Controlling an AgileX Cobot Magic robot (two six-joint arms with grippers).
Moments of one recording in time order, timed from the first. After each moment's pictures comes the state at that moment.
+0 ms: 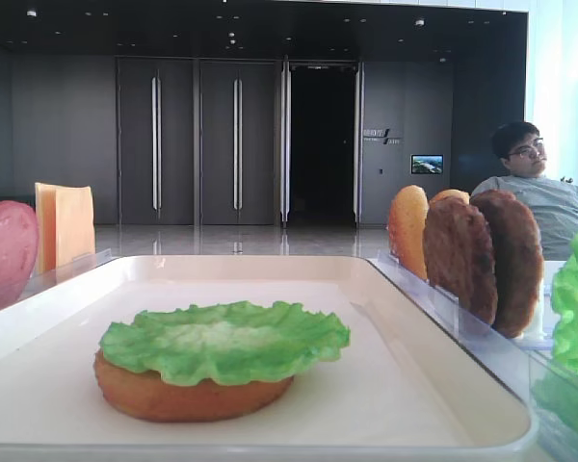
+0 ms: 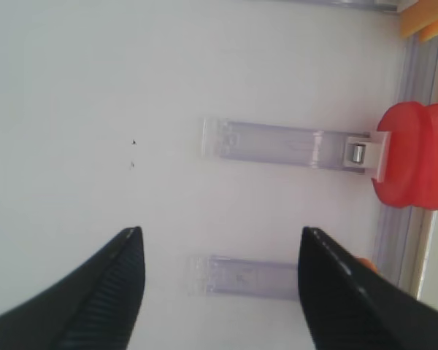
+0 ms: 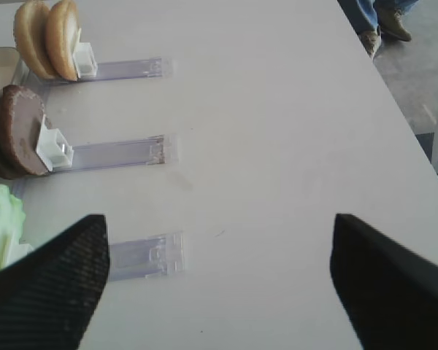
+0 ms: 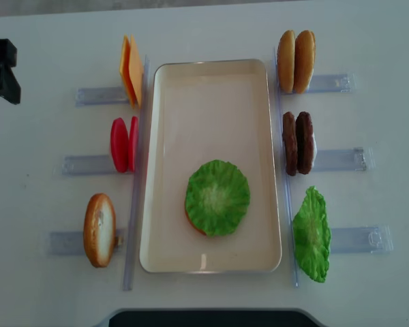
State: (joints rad) left arm 0.10 1.40 -1.28 0.06 1.24 -0.04; right arm -0.05 -0.01 -0.51 0.02 1.13 -0.01
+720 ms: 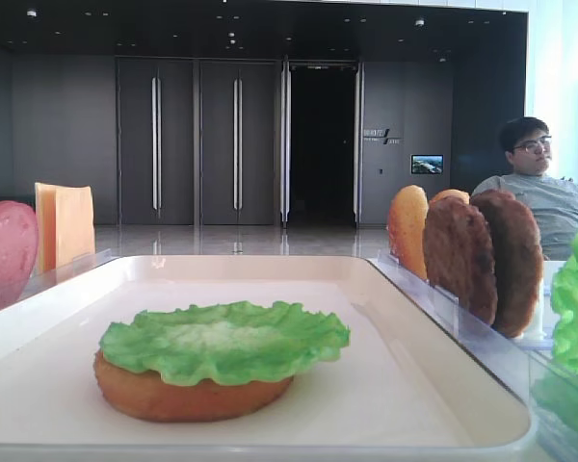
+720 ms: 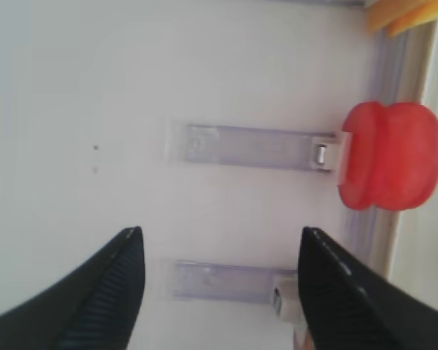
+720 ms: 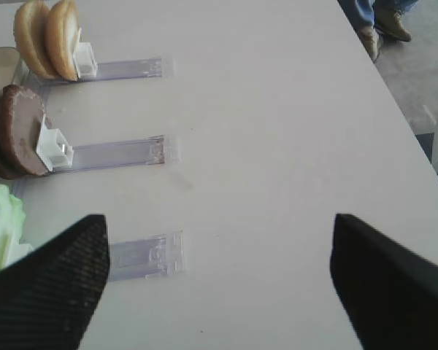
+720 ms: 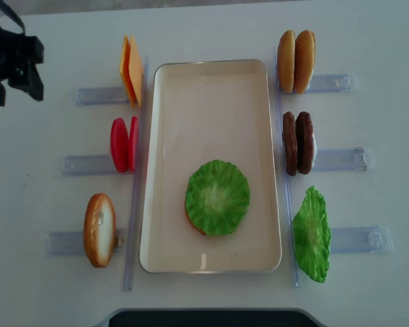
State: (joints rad) left arm -0.05 1.43 -1.29 0.10 1.24 -0.16; right arm -0.05 -0.01 -0.51 0.02 1.13 -0.01
